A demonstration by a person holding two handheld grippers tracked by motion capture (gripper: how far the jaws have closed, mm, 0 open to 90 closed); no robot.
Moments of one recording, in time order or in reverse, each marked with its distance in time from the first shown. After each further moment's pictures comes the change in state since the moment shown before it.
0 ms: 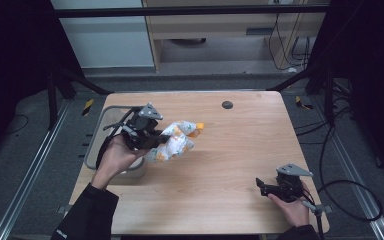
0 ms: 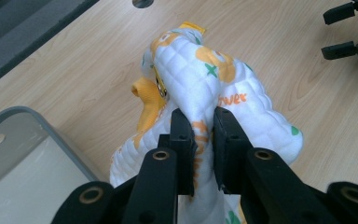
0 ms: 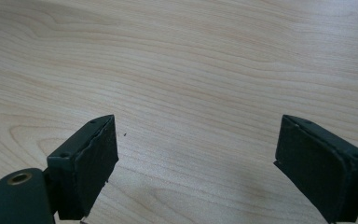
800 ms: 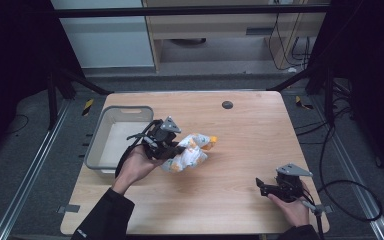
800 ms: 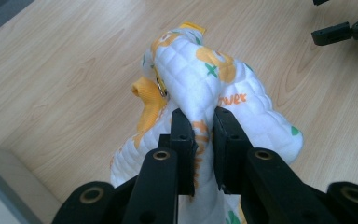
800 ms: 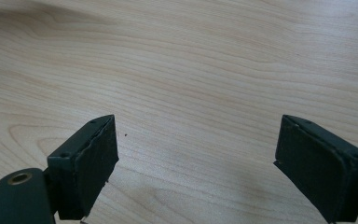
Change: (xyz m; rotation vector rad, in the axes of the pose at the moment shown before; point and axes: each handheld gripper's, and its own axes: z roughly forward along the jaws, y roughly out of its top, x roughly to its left) left arm -0.021 -0.007 0.054 0.030 -0.069 0.046; right arm 0.000 0.000 0.000 0.001 0.002 -0.003
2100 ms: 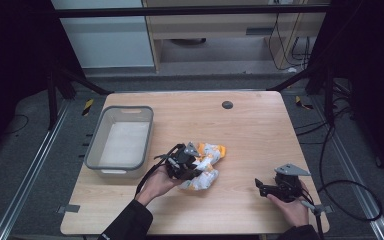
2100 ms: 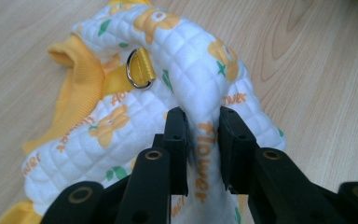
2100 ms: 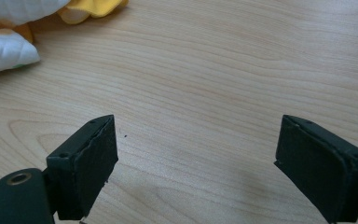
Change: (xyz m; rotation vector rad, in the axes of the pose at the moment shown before) left arm -0.028 -0.033 0.092 0.064 -0.130 0.013; right arm 0.002 0.000 0.002 0.017 0.004 -0.010
